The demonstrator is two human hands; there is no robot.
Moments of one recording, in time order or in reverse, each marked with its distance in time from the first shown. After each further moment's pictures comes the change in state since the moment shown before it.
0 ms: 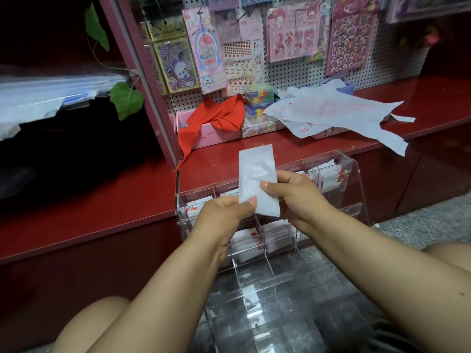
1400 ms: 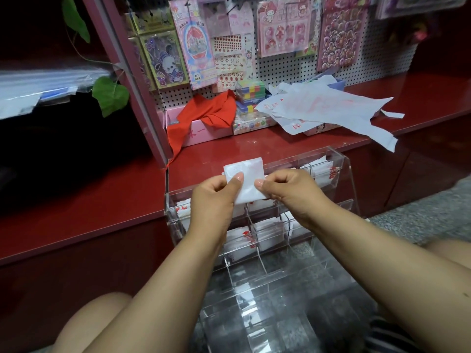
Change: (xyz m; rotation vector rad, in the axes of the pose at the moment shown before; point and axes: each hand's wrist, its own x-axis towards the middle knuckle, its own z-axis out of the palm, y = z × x) left_hand 0.025 -0.005 0.010 -0.042 0.055 0.311; right_hand 0.003 -0.002 -0.017 -0.348 0.011 -0.184
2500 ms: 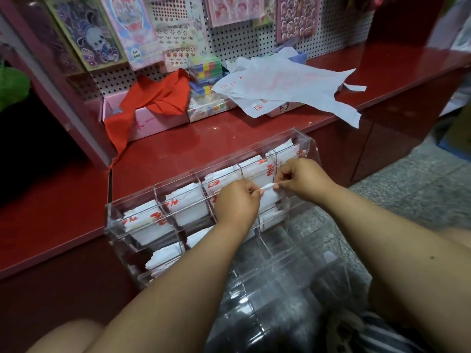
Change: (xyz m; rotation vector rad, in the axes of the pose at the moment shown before) left_hand 0.047 -0.087 0.099 0.875 -0.262 0.096; right_hand 0.045 0.061 -0.113 -0.985 0.039 0.073
